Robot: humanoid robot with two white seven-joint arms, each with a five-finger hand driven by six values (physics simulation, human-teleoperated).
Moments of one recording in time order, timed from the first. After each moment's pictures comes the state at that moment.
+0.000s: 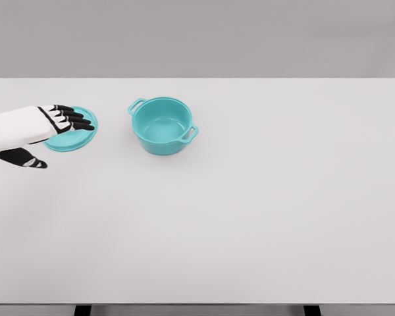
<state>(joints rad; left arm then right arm) -0.43 1.07 -0.46 -1.60 -0.24 -0.61 -0.41 0.00 0.00 0.12 0.11 0.07 -0.28 0.38</state>
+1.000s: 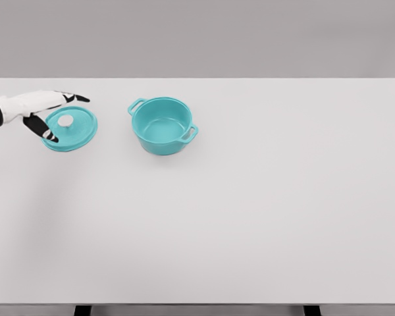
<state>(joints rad) -0.90 0.65 -0.74 -0.69 -0.33 -0.61 -0.48 0.00 0.00 0.12 0.11 0.06 -0.28 0.38</state>
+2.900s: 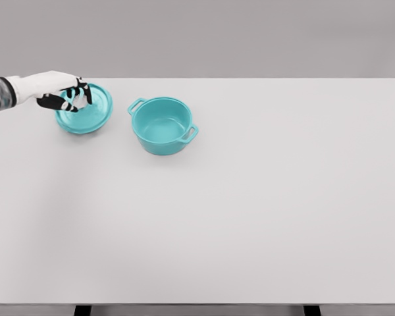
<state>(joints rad) -0.99 0.58 -0.74 -0.65 -0.38 -0.61 -0.47 0.00 0.00 0.12 0.11 0.06 -0.28 0.38</state>
